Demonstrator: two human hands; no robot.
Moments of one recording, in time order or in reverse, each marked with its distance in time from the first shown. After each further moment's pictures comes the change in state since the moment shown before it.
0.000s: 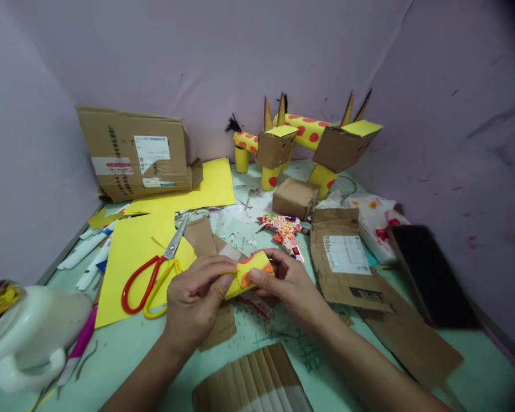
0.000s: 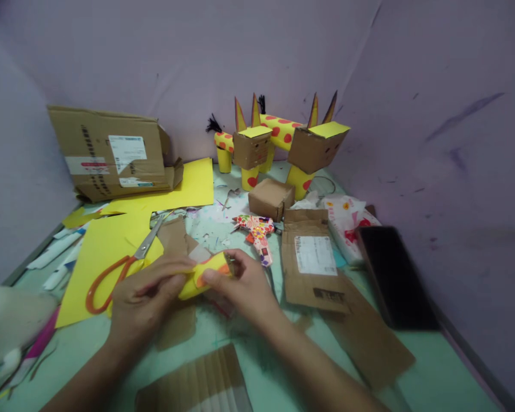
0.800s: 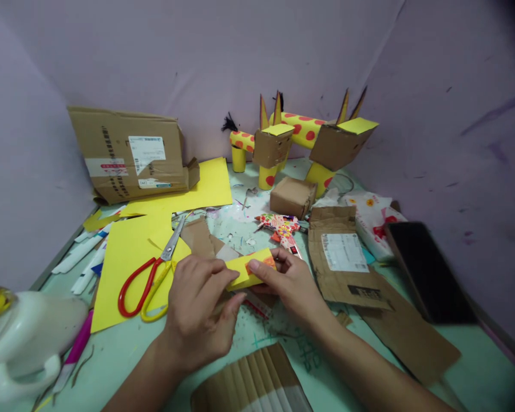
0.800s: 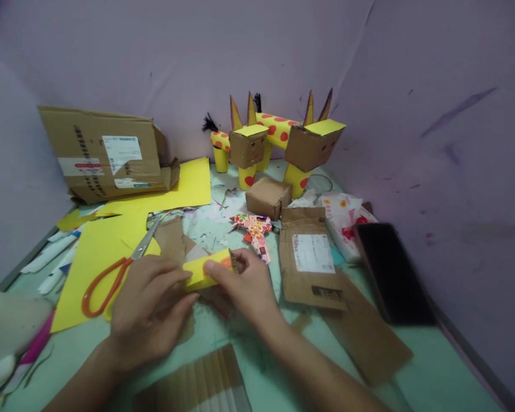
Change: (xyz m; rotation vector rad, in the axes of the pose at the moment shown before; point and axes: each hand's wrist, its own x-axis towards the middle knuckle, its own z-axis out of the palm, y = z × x) left_hand -0.002 0.002 -0.002 0.467 -0.048 0.440; right_hand 0.003 0.005 0.002 0.008 0.187 -0.020
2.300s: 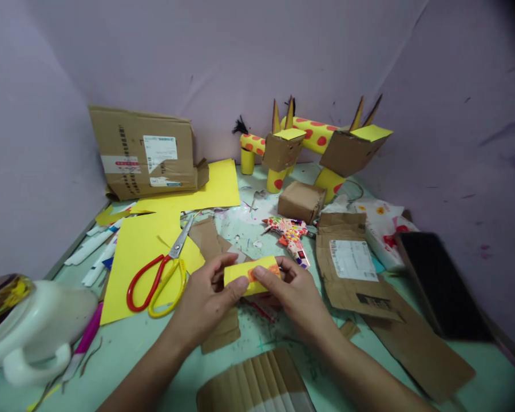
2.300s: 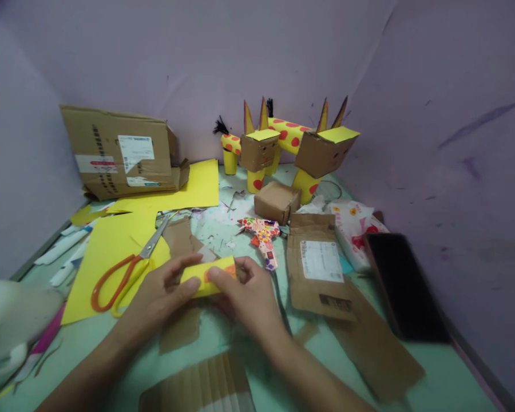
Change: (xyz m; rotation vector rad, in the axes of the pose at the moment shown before) left_hand 0.007 -0.004 -0.003 -0.633 -0.344 -1.020; right_hand -0.007 0.001 0.009 0.070 -0.004 0.056
